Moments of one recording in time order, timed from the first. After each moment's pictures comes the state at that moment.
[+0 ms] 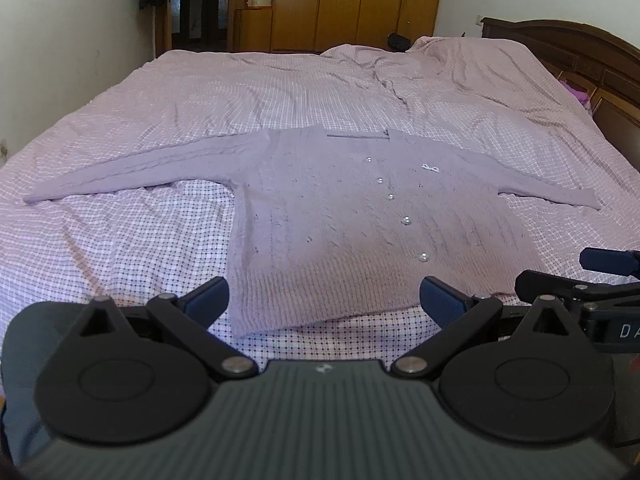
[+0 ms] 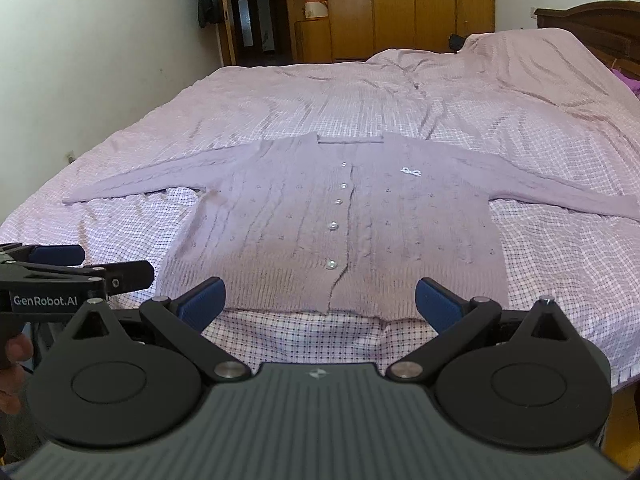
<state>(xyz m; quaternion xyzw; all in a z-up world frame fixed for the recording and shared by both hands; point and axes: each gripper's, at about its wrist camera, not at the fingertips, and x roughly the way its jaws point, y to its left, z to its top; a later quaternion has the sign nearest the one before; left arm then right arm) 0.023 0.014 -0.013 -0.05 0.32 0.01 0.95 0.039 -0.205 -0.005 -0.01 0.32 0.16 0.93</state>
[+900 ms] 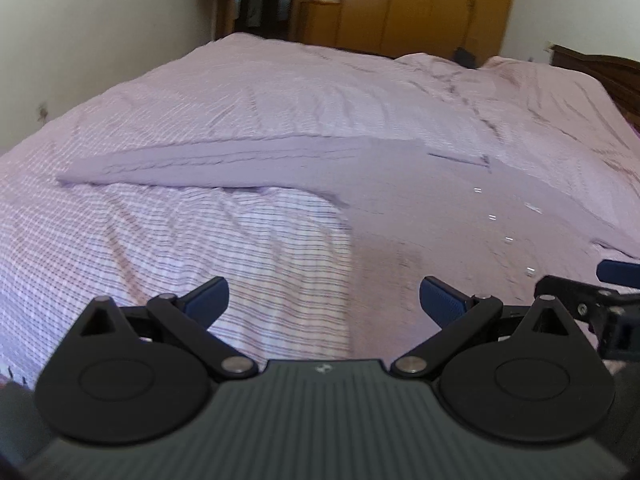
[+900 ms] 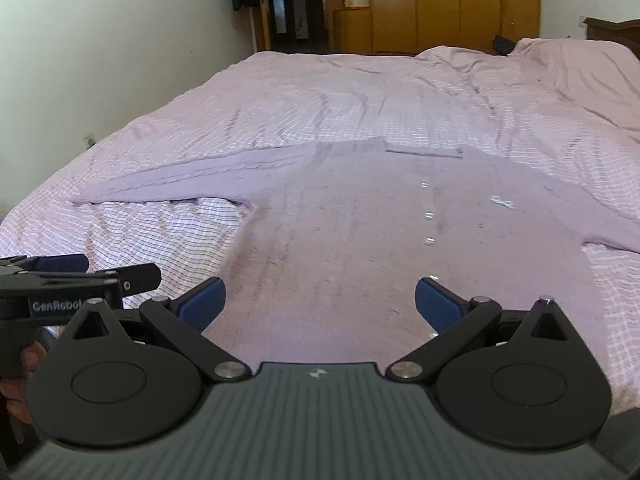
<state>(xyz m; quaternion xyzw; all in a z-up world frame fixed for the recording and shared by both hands) 0.089 0.133 -0.044 -0.10 0.32 0.09 0.94 0.139 -0.078 -0.023 -0.03 0.33 0.21 0.92</state>
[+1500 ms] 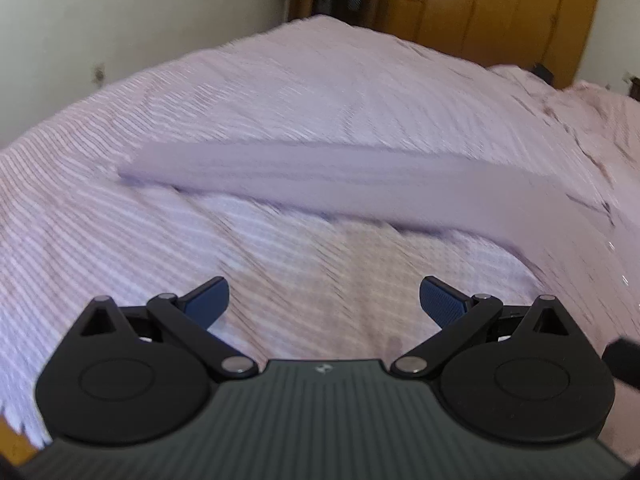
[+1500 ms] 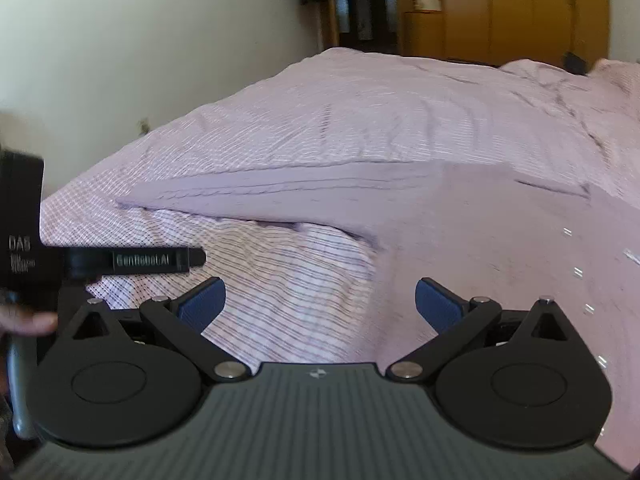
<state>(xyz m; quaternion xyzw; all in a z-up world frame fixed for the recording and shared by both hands) 0.149 0.299 -0.082 -0.14 0.33 0.19 0.92 0.194 0.085 -0.051 -0.05 0.32 0.30 0.90</state>
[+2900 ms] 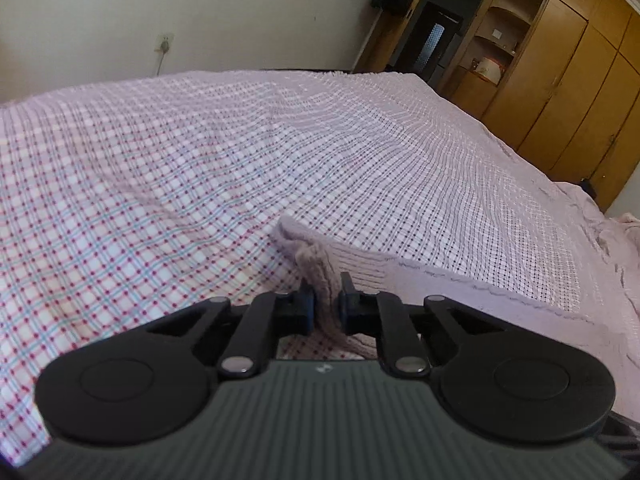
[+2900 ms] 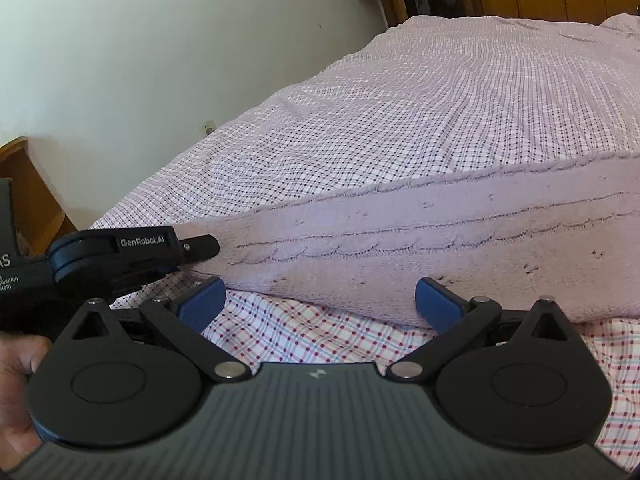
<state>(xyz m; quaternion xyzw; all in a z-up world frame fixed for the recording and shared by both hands) 0.213 0.485 -0.112 -0.27 0.24 0.25 0.90 0.287 0.322 -0.132 0.04 0.36 0.40 0.85</state>
